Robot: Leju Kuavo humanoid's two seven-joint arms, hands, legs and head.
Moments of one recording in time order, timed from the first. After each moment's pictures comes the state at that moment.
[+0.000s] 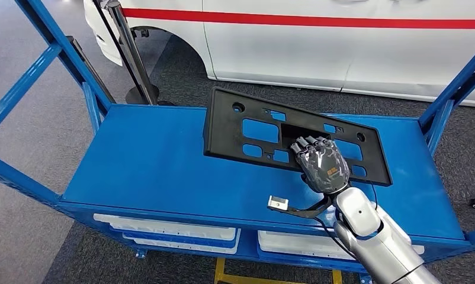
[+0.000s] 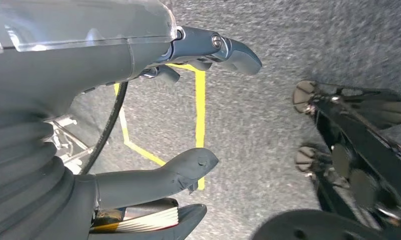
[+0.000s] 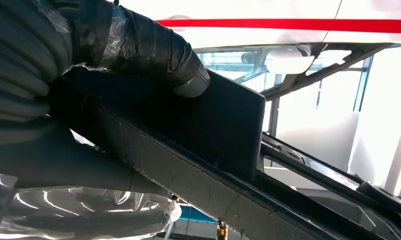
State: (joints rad) left arm 0.12 0.09 -0.14 0.00 0.18 -0.35 -0.19; right arm -0.52 -0.33 0.74 -1.34 1.31 -0.54 -0.06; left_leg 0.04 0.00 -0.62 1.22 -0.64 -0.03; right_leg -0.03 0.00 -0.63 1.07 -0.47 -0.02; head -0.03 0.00
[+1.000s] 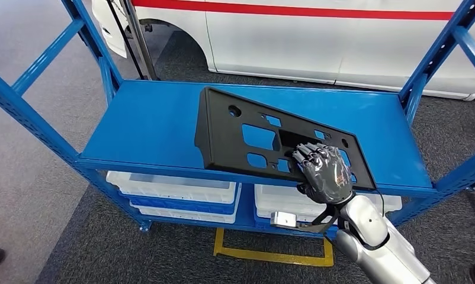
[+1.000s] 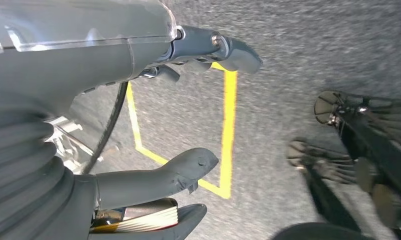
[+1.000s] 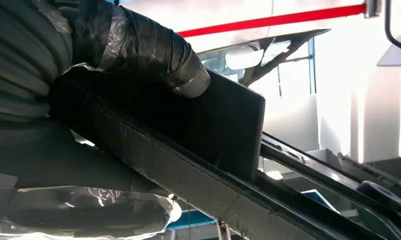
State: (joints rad) left arm 0.11 0.10 -0.14 0.00 0.16 -0.36 -0.20; right arm -0.45 -0.37 0.74 -1.50 1.05 -0.55 -0.22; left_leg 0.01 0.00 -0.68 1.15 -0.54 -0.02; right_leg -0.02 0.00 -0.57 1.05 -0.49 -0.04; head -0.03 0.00
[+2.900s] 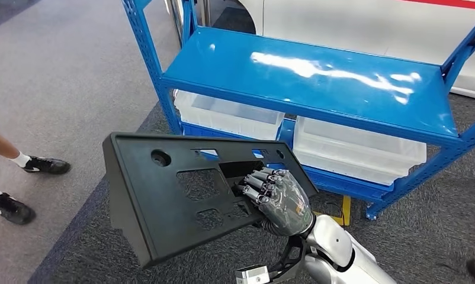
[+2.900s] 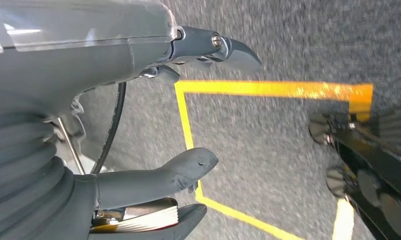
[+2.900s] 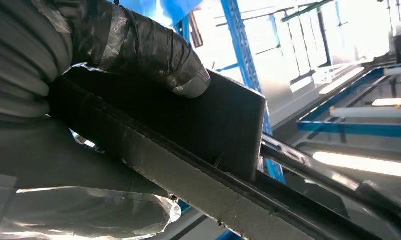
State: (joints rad) left arm 0.05 0.18 -0.24 -0.06 -0.07 -0.38 -0.14; right arm -0.44 -0.26 0.94 -1.64 0.91 -0.54 -0.34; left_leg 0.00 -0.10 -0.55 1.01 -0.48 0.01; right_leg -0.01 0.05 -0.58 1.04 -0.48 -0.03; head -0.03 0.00
